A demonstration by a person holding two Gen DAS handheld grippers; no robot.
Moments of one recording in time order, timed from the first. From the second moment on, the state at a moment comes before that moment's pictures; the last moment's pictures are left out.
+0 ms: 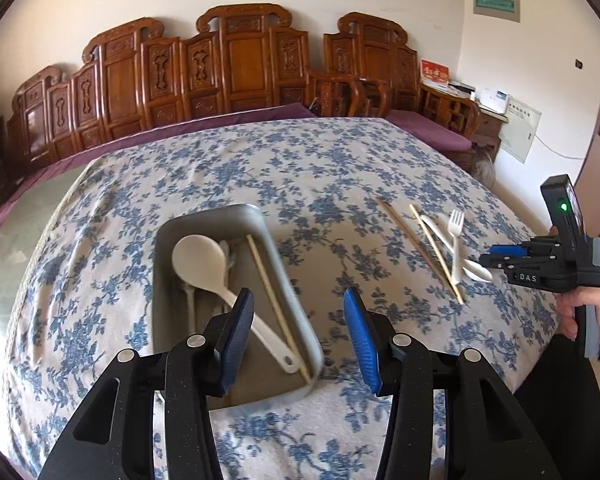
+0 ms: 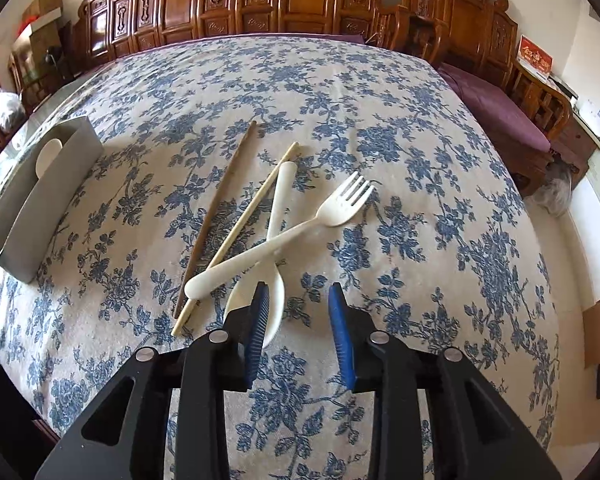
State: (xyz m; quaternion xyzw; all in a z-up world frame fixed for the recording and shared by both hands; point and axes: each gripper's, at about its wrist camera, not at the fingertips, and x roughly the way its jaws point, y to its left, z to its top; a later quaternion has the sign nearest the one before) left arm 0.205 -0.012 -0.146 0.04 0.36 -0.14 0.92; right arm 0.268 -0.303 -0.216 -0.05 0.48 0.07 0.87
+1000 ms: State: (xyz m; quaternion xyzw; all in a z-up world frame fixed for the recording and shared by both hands) left arm 0.206 -0.045 -0.156 0.05 0.38 -0.14 0.91; right arm 0.327 -0.311 -0.231 0.07 0.51 0.04 0.85
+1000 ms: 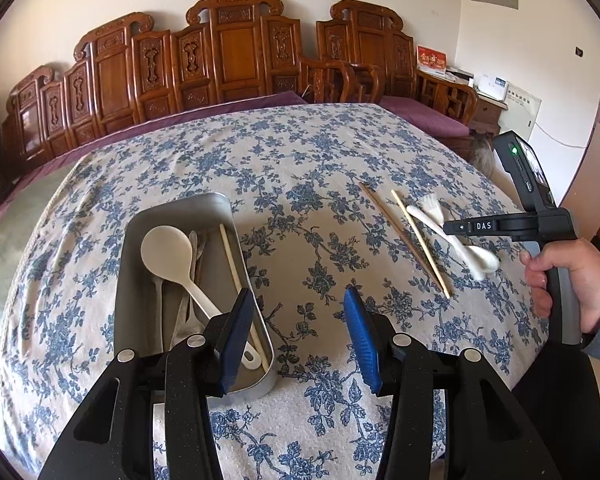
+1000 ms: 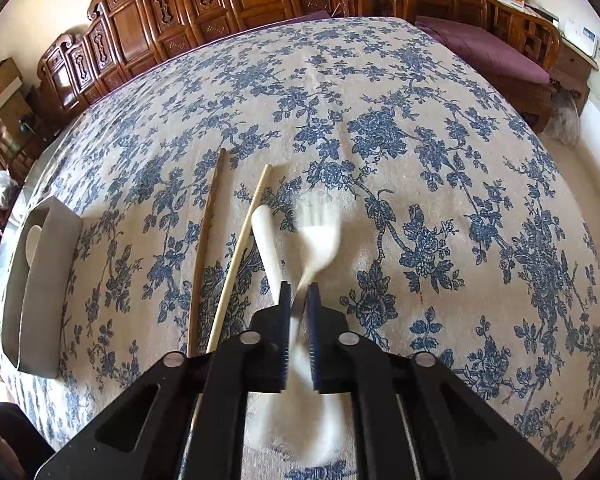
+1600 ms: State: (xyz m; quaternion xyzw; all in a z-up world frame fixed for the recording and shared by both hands) left arm 0.223 -0.107 -0.159 0.06 0.40 -0.17 0.90; right arm 0.275 -0.350 -0.174 0.05 0.45 0.08 0.89
